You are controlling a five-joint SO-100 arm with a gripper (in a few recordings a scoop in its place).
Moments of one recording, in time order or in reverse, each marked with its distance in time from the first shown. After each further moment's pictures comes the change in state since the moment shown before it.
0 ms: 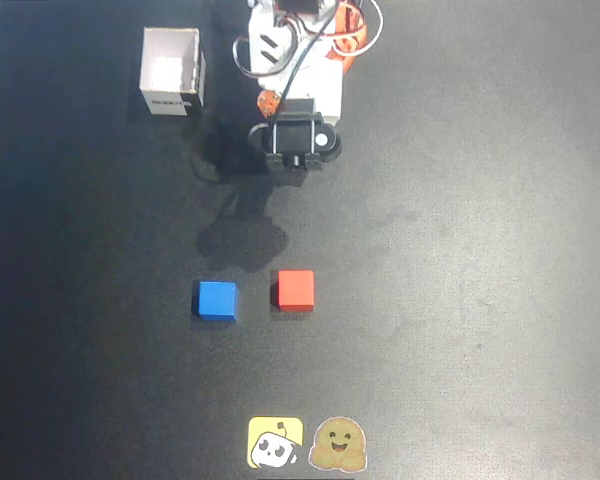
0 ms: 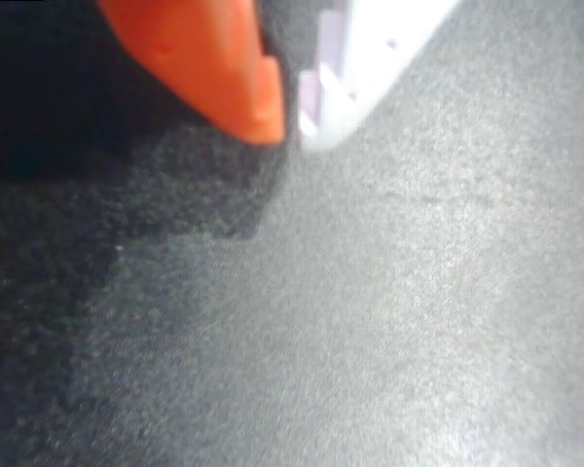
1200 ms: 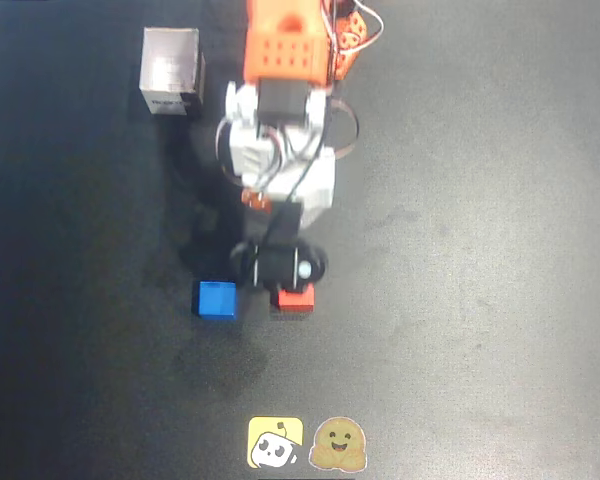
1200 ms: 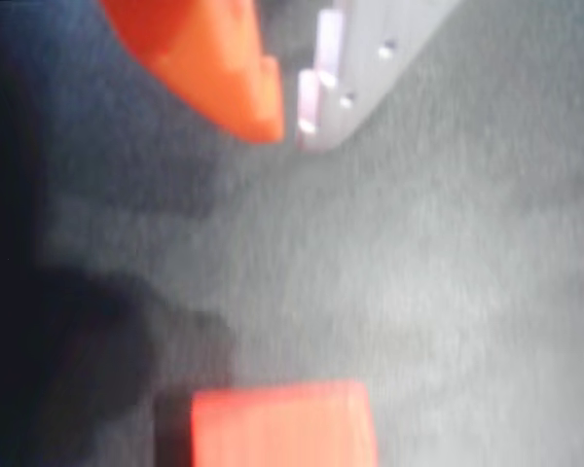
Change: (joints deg) arm 0.3 -77.8 -55.0 -6.2 2.0
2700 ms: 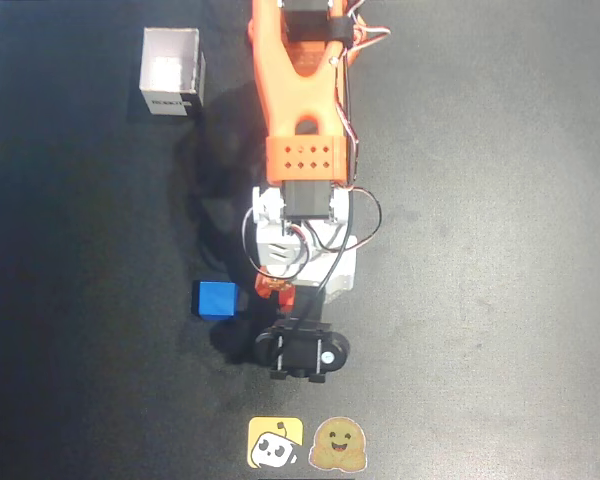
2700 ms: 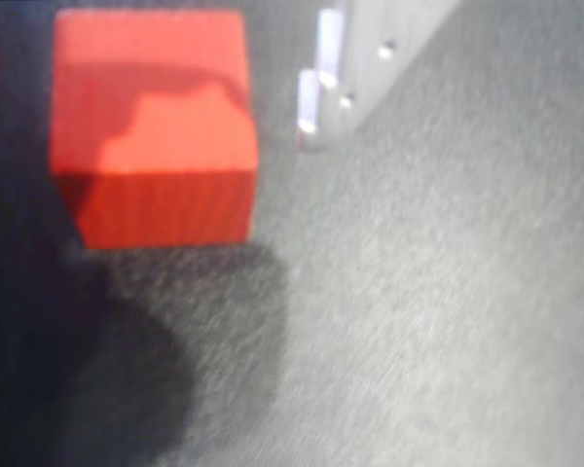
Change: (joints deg) arm -5.4 -27.2 -19.3 -9.2 5.7
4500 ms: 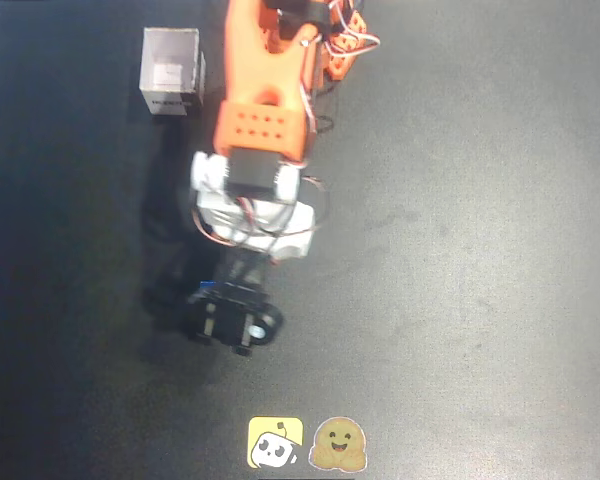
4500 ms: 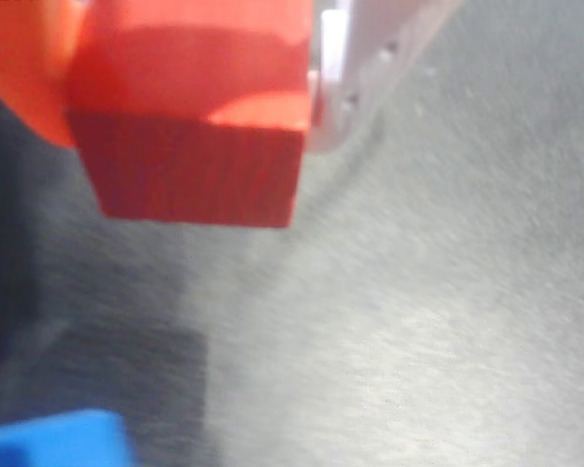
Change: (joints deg) arm 11.3 4.3 -13.5 28.7 -0.6
